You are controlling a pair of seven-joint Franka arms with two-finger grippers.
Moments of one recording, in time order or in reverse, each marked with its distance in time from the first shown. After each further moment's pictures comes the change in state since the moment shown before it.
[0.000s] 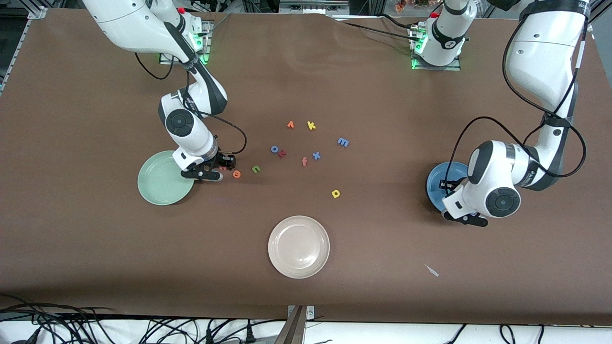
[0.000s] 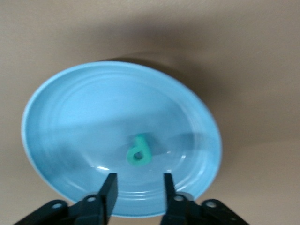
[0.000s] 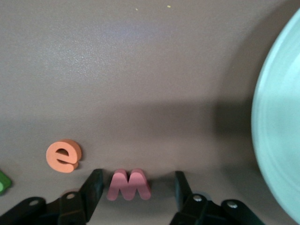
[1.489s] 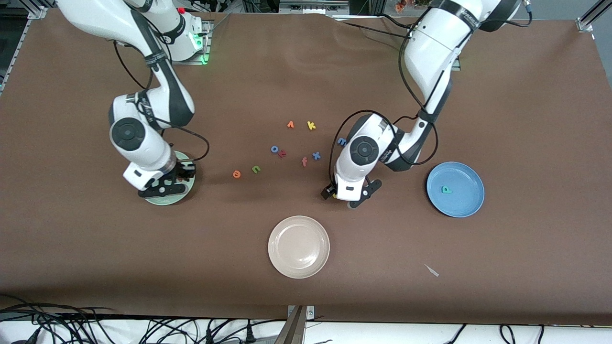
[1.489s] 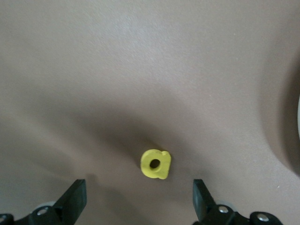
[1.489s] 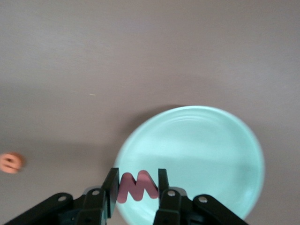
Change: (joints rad) left arm -0.527 0.140 0.030 0.068 -0.151 0.510 -1.278; right arm -0.015 -0.086 -0.188 0.199 -0.009 -0.319 -0.479
